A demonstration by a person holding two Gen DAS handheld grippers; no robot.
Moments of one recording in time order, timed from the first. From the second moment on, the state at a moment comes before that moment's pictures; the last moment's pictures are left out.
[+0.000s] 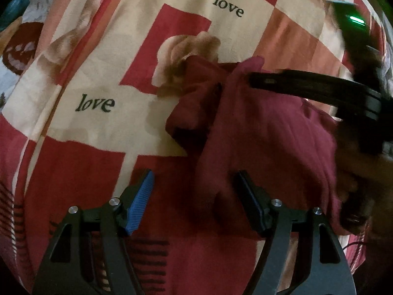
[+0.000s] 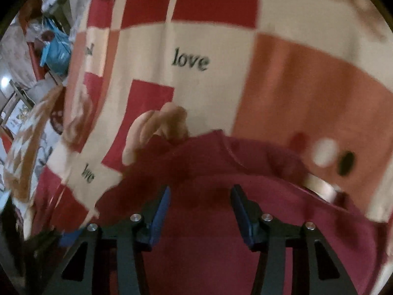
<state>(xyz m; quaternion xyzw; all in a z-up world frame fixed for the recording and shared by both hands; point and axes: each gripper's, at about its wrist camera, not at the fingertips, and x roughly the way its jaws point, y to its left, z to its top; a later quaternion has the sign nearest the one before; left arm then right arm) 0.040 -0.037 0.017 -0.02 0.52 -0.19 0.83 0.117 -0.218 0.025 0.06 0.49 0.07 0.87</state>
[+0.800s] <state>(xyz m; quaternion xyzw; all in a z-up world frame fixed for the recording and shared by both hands) 0.051 -0.038 0.027 -0.02 0.49 -0.17 0.85 0.026 -0.272 0.033 0.14 0.51 0.10 0.84</state>
